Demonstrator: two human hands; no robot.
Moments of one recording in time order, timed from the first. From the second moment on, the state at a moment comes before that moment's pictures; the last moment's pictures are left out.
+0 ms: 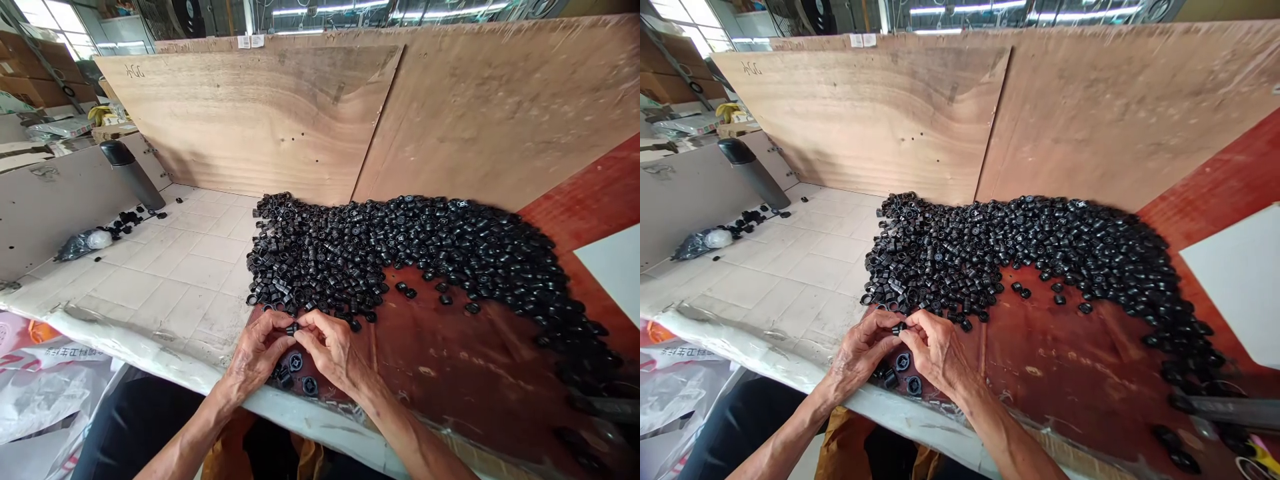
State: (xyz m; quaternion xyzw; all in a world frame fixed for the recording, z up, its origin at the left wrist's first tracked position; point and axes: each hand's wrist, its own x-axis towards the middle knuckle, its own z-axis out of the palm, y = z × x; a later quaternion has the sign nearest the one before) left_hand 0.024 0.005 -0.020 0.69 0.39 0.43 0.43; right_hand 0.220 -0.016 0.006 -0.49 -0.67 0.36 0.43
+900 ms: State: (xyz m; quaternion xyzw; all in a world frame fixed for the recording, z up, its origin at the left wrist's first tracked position) left_hand 0.015 0.035 -0.013 0.76 0.59 0.21 0.17; right_hand 0.264 -0.007 -0.013 -0.63 -0.64 0.12 0.43
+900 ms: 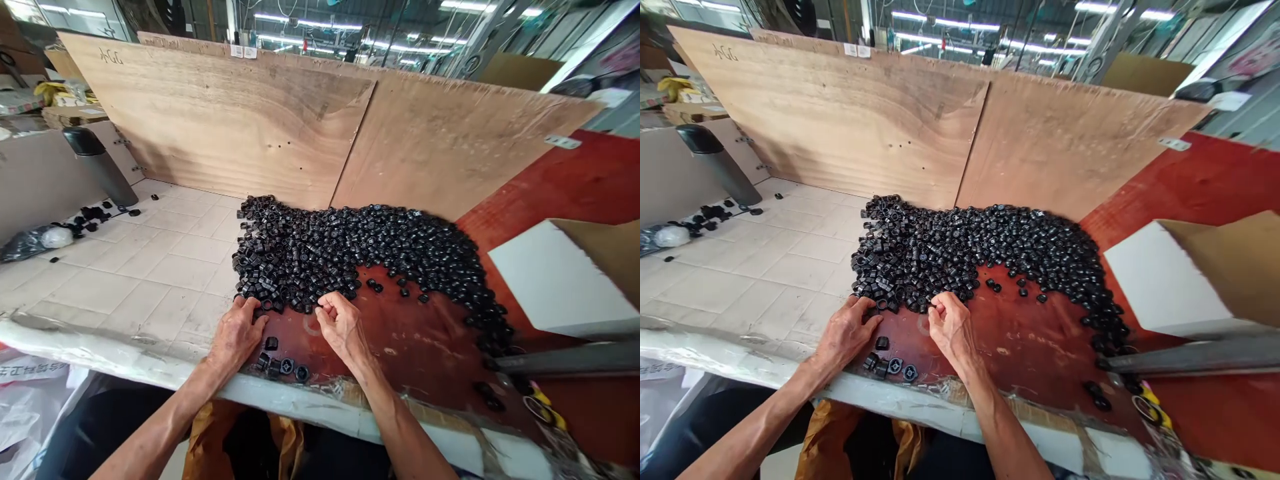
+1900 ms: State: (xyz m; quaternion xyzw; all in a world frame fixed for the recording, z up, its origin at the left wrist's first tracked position) left_hand 0.019 0.048 -0.012 0.78 0.38 0.32 0.38; right_hand 0.239 -0.005 0.015 -0.63 -0.59 0.32 0.38
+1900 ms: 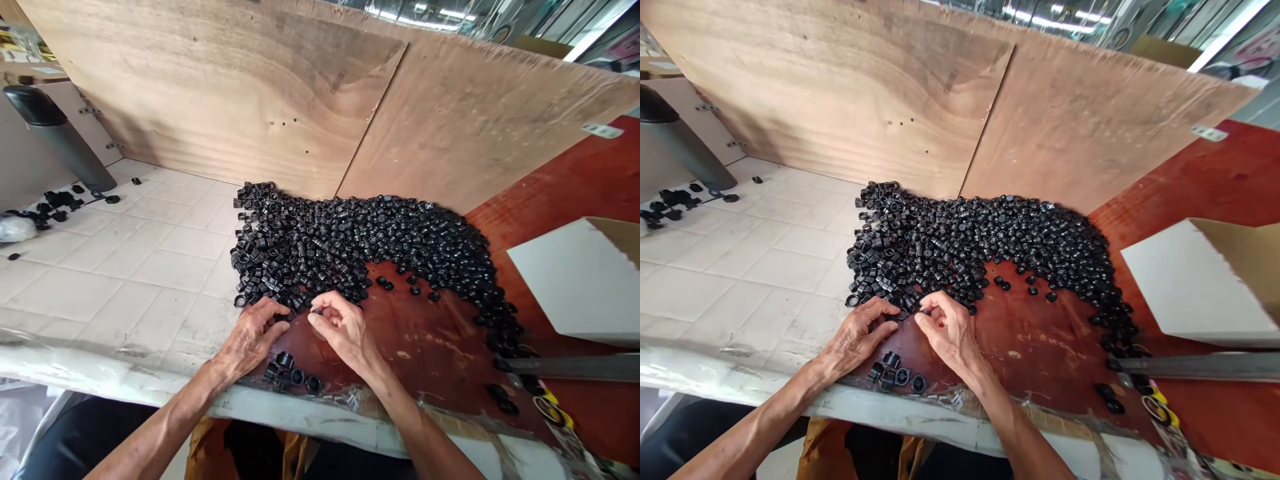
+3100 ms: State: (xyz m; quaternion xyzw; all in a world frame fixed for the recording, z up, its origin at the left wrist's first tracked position) left_hand 0.024 0.045 -0.002 0.58 0.38 0.43 0.58; right_hand 0.218 0.011 -0.003 -0.49 -0.60 0.36 0.52
